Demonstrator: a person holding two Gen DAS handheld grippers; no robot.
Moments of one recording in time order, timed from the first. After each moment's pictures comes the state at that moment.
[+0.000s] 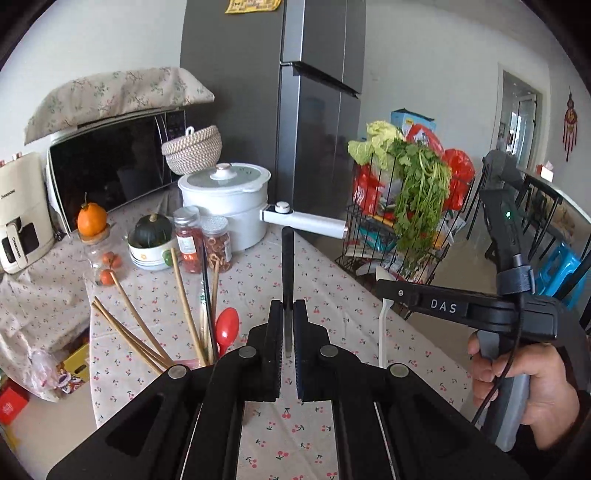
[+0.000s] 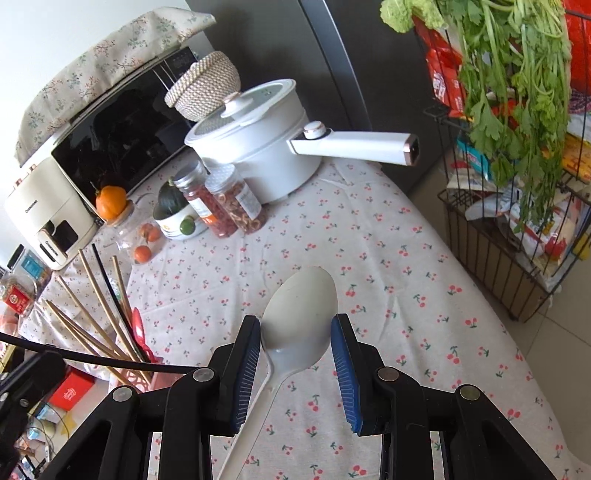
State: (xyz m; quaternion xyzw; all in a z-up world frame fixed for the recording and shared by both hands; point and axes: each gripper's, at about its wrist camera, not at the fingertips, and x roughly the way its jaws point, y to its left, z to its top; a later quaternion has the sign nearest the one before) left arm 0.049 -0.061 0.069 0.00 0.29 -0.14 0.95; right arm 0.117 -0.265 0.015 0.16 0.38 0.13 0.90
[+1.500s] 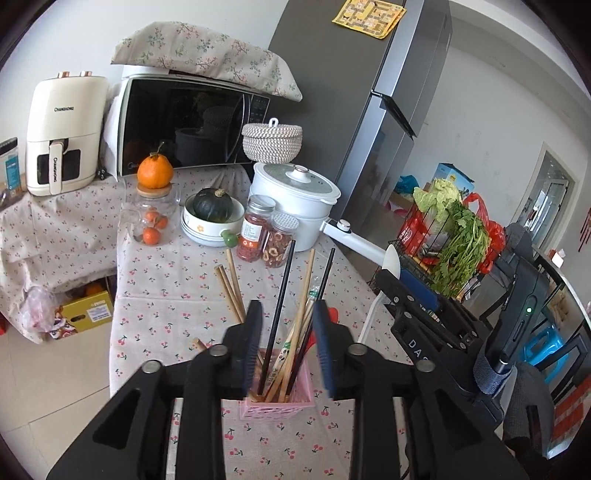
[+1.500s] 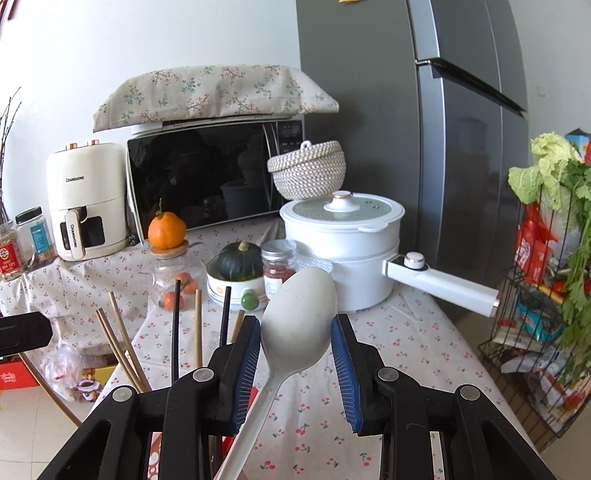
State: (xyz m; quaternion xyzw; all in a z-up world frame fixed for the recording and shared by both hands) left arm 0.053 0.075 0.055 -0.14 0.30 -0.09 0.94; right arm 0.103 -0.118 0.032 0.00 0.18 0.14 0.97
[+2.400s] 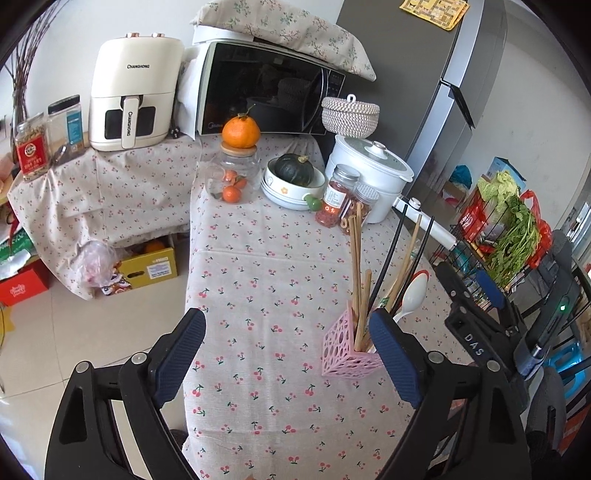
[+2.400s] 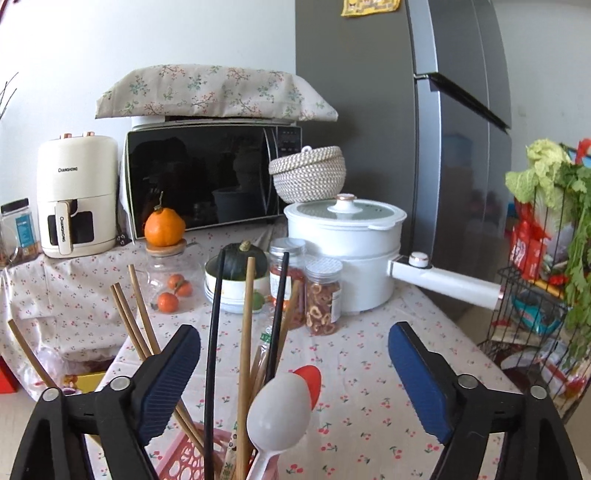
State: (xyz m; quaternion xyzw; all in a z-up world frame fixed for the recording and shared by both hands) left arm 0.028 0.148 0.022 -0.14 0.37 0.00 0.92; right arm 0.087 -0.084 0.008 0.01 0.18 0.11 0.98
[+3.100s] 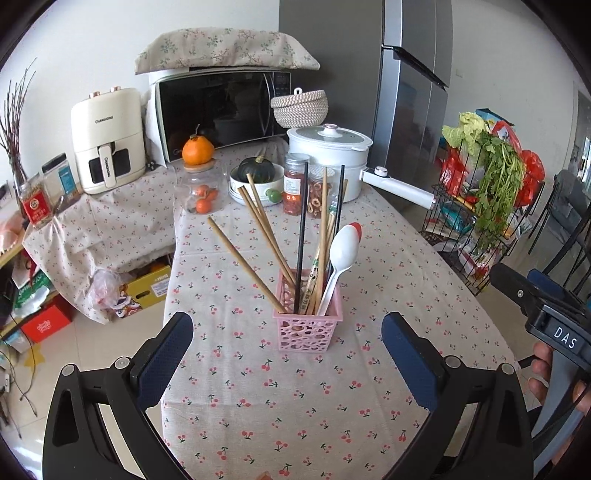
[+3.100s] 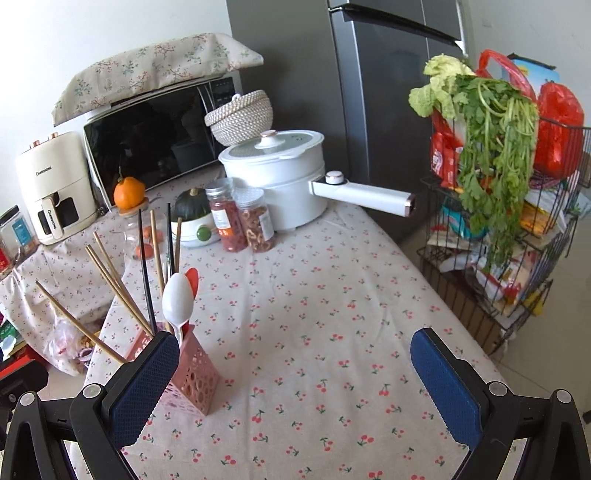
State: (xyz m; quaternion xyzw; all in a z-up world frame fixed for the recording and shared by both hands) left arm -0.017 0.010 0.029 -0.02 0.35 0.02 0.94; right arm 0.015 -0.212 0.032 0.06 0.30 0.08 0.95
